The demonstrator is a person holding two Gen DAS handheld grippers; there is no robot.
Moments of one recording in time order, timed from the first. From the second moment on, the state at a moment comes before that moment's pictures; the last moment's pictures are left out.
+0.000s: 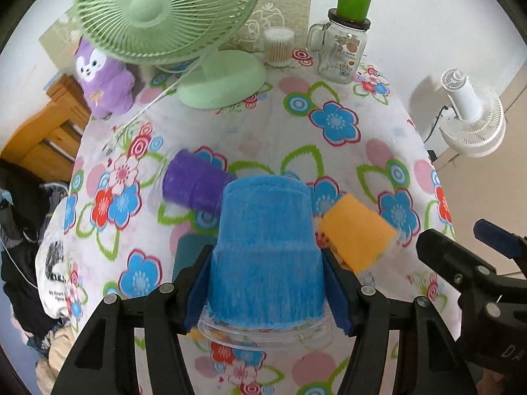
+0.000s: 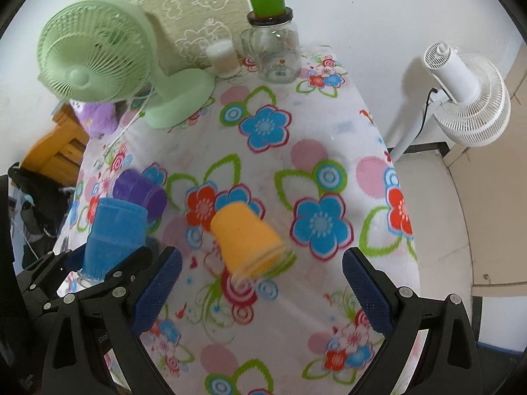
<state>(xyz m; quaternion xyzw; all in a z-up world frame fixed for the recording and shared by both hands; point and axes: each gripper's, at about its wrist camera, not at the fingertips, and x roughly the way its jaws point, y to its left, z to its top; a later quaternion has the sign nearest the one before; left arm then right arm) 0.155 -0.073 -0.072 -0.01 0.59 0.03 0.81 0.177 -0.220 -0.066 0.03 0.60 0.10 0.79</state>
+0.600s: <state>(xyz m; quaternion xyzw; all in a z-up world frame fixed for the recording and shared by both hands) 0.076 -0.056 -0.097 -0.03 0.60 0.03 0.80 0.097 -0.199 -0.085 0.03 0.62 0.09 0.78</state>
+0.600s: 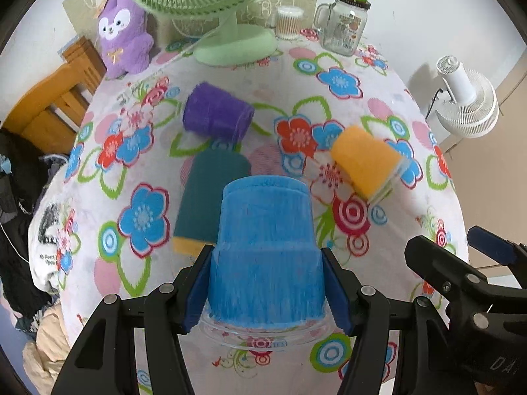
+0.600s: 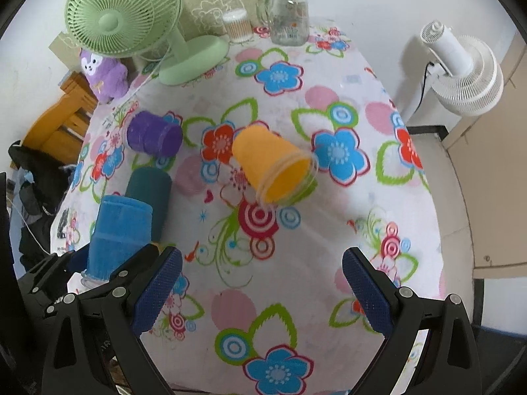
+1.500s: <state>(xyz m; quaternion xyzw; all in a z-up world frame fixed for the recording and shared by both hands) 0.068 -0.070 -0.174 -0.09 0.64 0.04 0.76 0.093 -0.207 -0.151 0.00 0.67 0.09 0.74</state>
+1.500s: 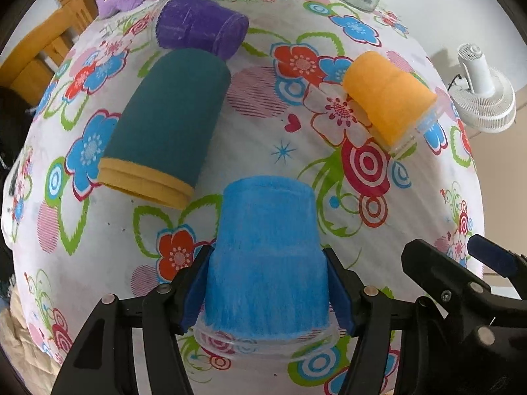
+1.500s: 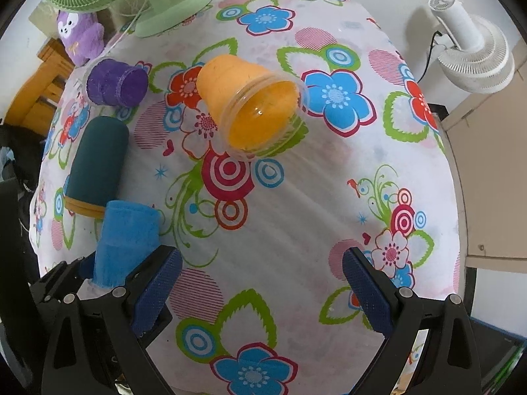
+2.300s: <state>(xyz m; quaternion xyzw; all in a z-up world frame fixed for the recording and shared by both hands) 0.062 -0.025 -0.092 -0.06 0.61 0.03 0.79 0.092 -0.170 -0.089 0.04 0.63 0.11 0.77</state>
